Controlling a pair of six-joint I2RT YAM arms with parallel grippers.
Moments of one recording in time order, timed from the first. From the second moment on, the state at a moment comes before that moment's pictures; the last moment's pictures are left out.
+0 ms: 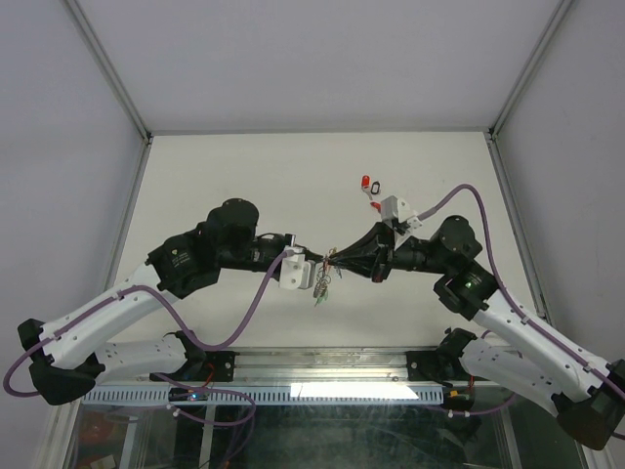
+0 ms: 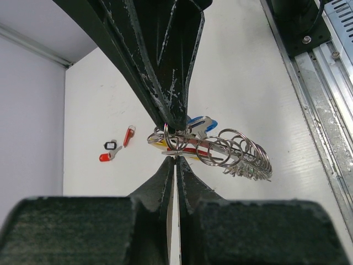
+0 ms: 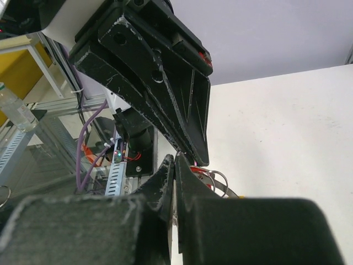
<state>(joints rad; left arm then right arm) -0.97 1.03 1.15 -0.52 0.48 0.80 0.76 0.79 0.72 0.20 -0.75 0.21</state>
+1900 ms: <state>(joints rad) -0.97 0.96 1.03 -0.23 0.58 0.59 0.76 0.72 0.57 0.52 -0.69 0.36</state>
